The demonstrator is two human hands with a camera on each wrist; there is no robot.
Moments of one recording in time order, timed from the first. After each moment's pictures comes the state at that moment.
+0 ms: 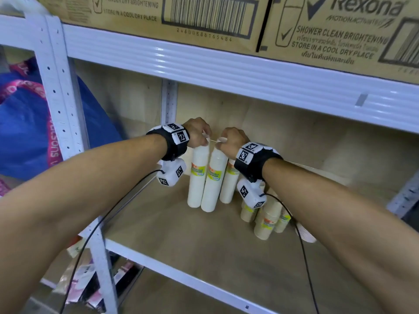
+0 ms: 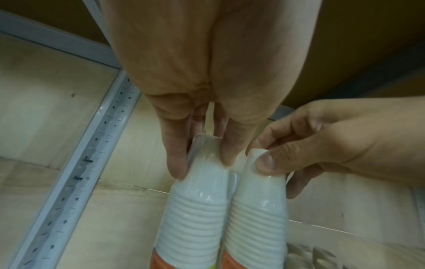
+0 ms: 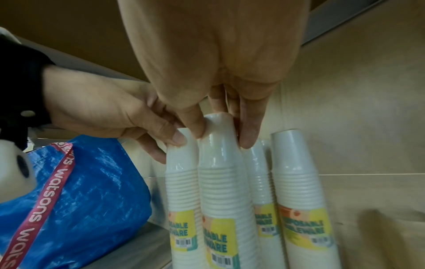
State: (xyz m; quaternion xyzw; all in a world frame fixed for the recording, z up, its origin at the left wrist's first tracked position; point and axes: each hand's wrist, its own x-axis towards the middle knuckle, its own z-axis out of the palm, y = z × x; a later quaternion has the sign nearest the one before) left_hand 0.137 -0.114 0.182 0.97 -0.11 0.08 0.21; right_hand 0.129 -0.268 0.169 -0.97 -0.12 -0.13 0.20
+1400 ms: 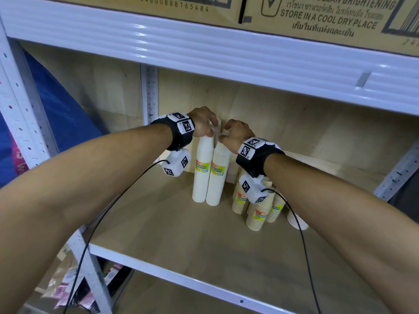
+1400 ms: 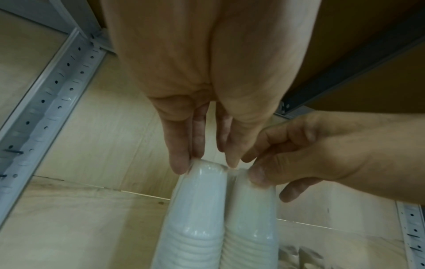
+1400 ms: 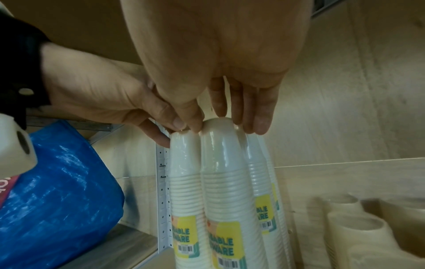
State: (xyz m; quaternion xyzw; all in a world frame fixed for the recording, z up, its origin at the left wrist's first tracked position) left_hand 0.170 -0.164 0.183 0.96 -0.15 0.06 0.23; right_hand 0.131 -0.309 0.165 -0.96 -0.07 -0.14 0.22
